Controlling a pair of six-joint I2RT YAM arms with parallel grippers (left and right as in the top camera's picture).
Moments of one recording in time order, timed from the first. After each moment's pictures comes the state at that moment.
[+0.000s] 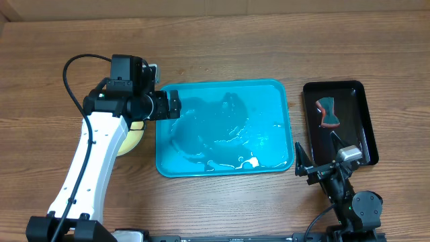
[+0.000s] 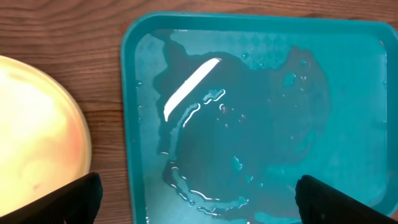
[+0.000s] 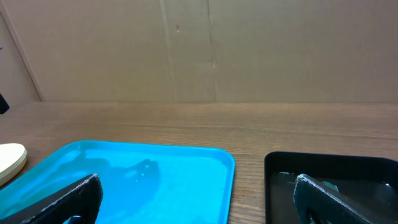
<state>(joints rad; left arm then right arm) -0.09 1.49 1.25 -0.89 0.18 -0.18 0.11 0.01 0.02 -0.02 -0.19 0.12</state>
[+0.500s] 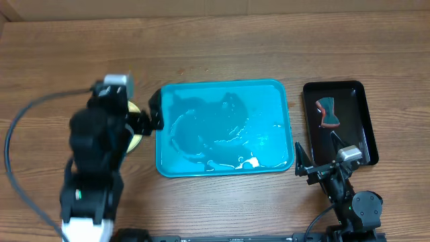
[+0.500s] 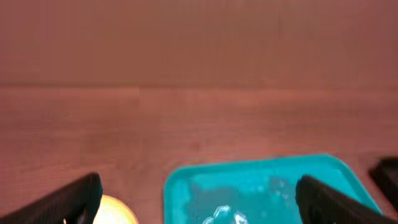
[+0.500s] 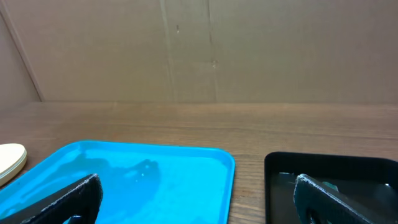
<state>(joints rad) -0.05 0.83 0.85 -0.35 0.08 -0.09 0.11 0.01 0.02 -0.02 -0.19 0.12</state>
